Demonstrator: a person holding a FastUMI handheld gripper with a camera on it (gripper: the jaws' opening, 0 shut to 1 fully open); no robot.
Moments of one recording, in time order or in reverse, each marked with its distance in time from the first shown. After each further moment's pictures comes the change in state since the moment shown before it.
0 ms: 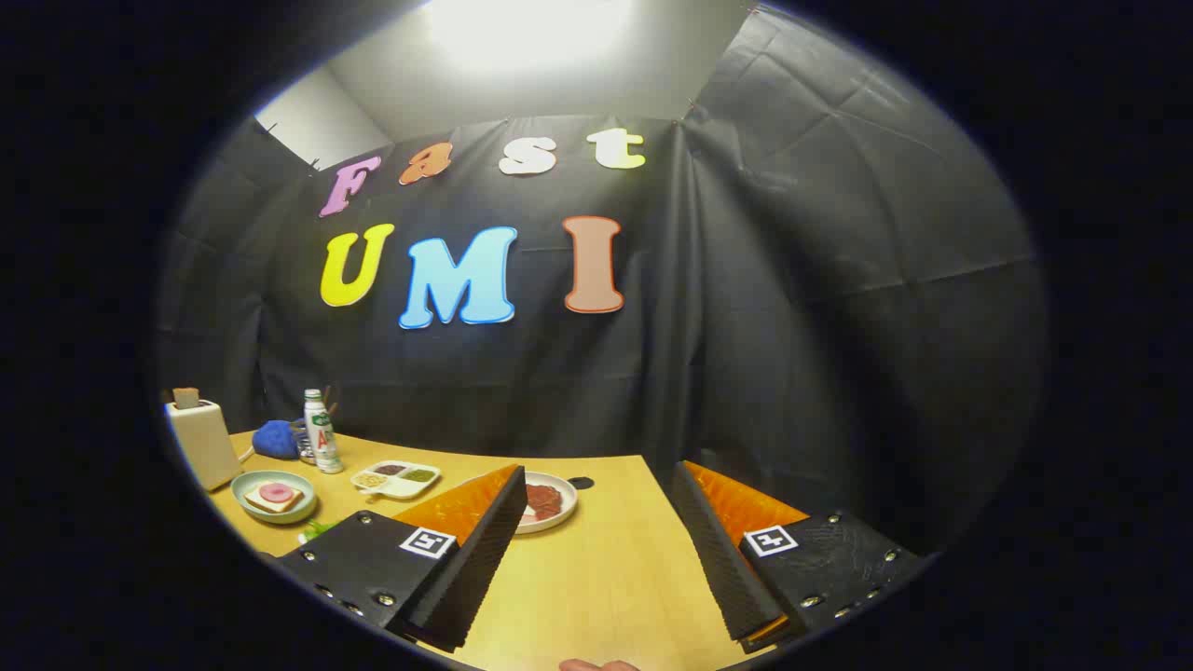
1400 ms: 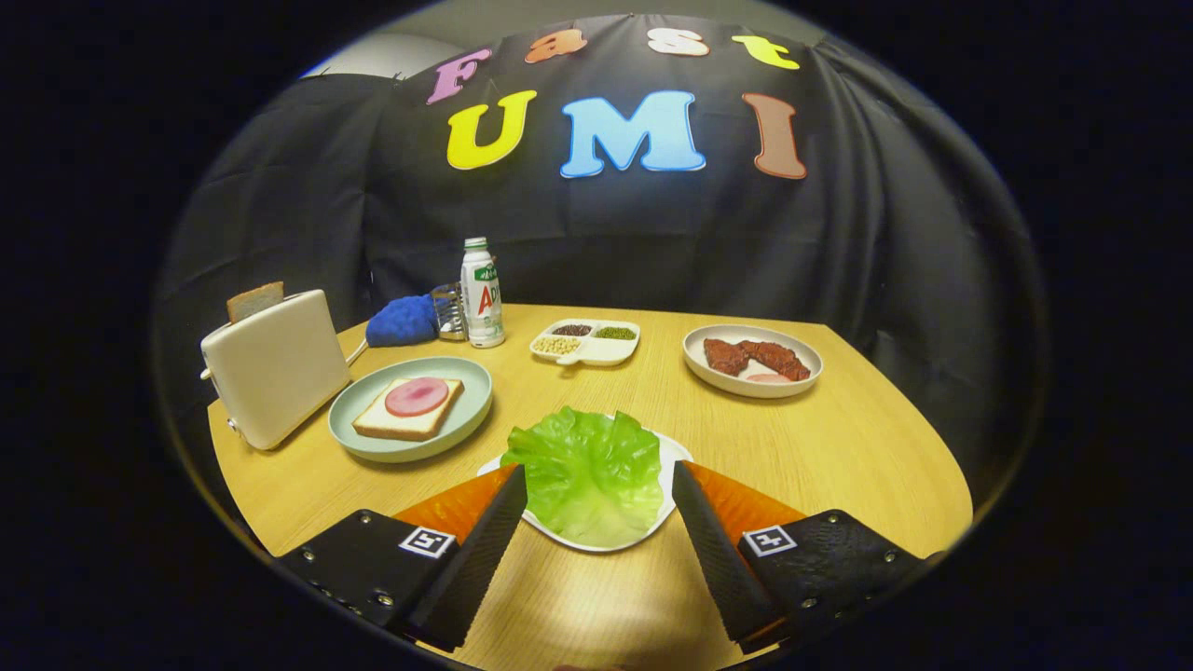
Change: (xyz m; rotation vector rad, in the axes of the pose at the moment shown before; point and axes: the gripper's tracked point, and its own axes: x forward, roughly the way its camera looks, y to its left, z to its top) arm -0.008 0.235 -0.171 -0.080 0.477 0.309
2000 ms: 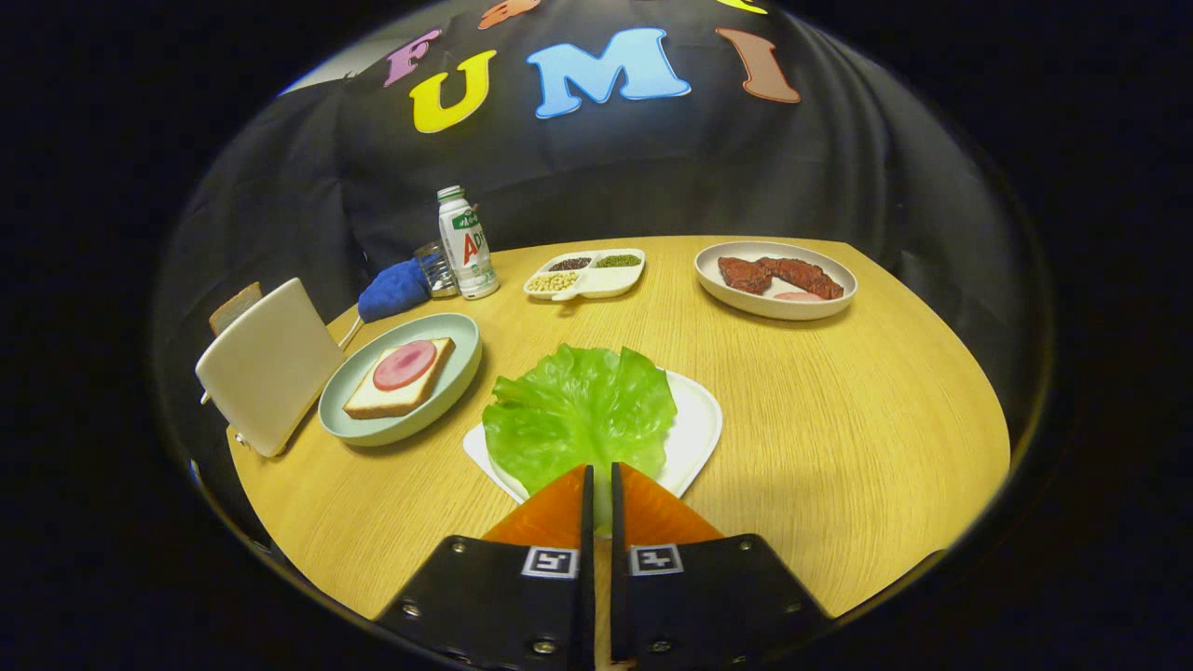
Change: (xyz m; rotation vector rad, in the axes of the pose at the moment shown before) arm 0.018 0.001 -0.017 0.118 0.143 0.054
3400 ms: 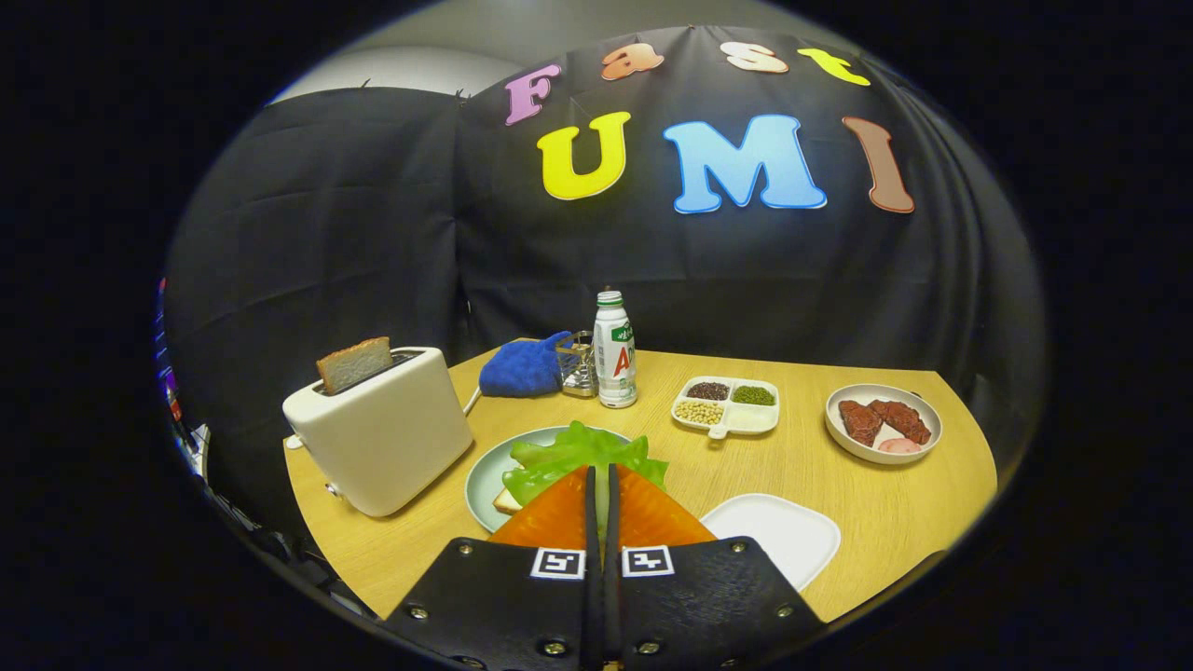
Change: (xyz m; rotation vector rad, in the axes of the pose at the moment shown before) arm -0.022 0.146 0.090 -0.176 -0.242 0.239
